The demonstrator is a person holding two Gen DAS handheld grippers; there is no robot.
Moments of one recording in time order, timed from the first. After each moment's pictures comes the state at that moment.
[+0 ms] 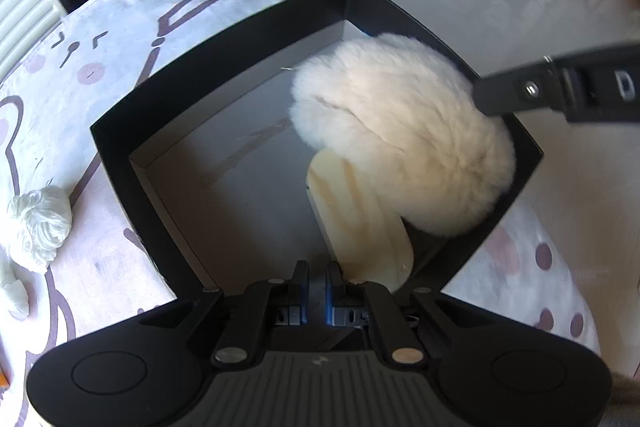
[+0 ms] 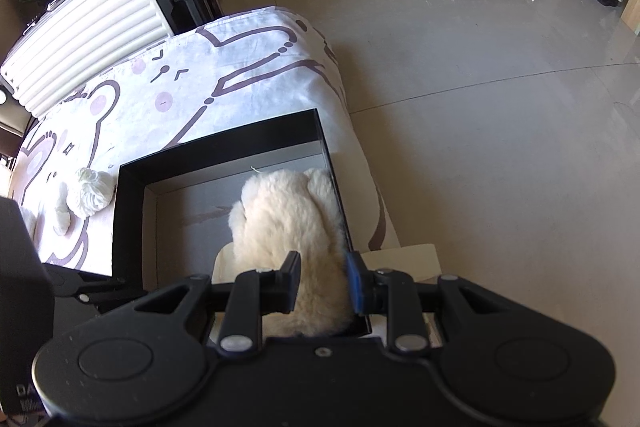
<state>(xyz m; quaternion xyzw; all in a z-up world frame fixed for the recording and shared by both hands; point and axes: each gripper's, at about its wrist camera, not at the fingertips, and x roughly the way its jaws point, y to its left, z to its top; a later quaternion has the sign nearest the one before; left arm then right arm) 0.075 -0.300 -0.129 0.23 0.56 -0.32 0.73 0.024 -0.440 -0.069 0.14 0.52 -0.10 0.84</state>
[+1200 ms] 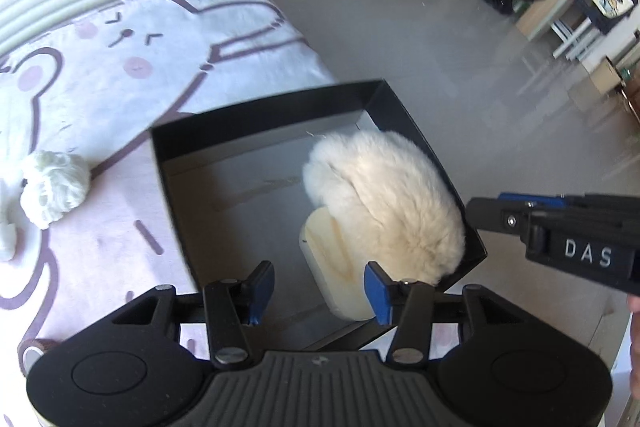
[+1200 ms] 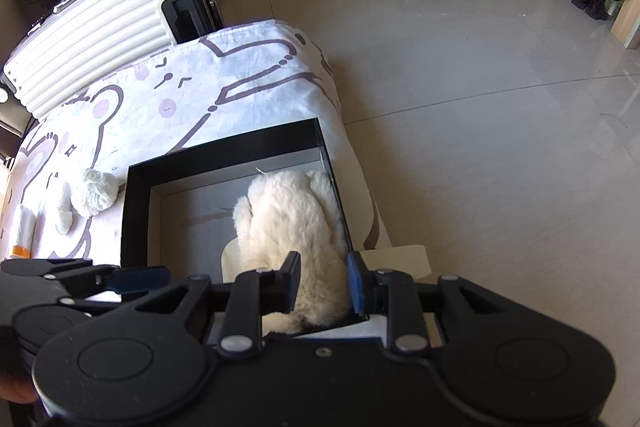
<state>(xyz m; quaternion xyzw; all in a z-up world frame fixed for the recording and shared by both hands) 0.076 -0.268 -0.084 0.06 0.55 -0.29 0.78 0.007 -0.429 -0.049 0.12 0.50 -0.11 0.85</state>
